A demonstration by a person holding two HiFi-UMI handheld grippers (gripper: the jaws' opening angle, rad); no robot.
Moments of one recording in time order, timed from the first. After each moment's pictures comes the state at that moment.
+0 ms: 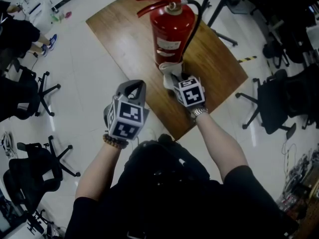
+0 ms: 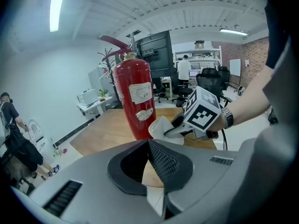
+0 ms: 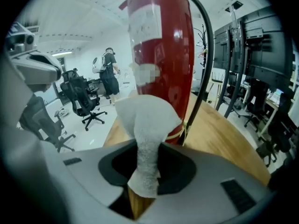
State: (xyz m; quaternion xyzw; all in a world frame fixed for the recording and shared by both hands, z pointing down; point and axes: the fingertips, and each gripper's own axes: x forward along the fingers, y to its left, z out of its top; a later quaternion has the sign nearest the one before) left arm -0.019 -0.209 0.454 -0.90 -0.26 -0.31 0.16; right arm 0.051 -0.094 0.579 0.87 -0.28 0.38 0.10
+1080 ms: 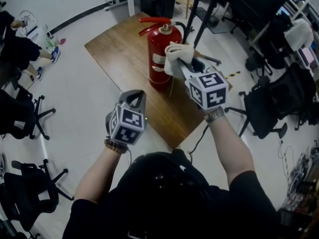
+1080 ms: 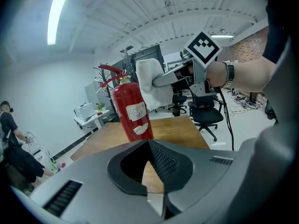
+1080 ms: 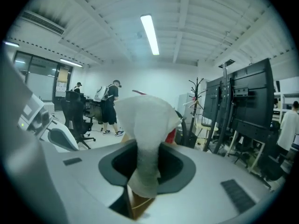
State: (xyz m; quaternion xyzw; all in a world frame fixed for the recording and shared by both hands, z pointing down) left arm -0.045 -0.199 0.406 -0.91 -0.30 -0.23 0.17; right arm 0.043 -0.075 0.319 0.95 -0.26 0.16 0.11
